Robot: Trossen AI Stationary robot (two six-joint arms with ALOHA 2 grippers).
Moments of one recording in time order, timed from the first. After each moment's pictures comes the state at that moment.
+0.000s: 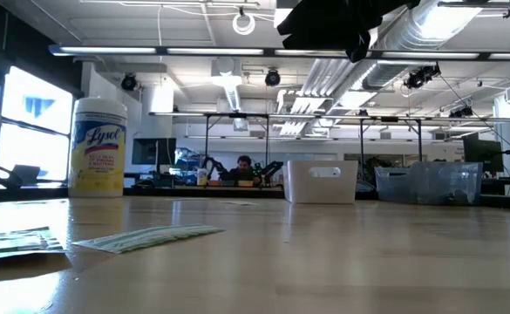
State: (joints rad) left arm -1.15 1.45 0.62 -0.73 -0.11 -1.92; right arm 0.36 1.47 0.90 0.15 0.54 0.32
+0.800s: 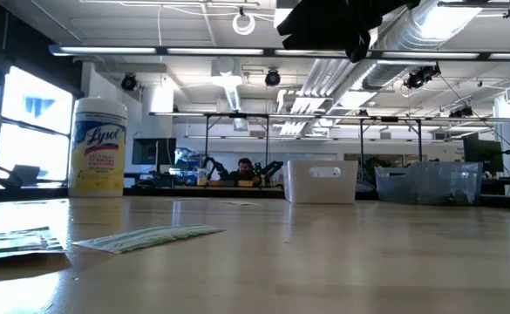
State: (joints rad) left arm -1.15 1.43 0.63 -0.75 -0.22 -1.92; right arm 0.36 1.47 0.90 0.15 0.54 0.31
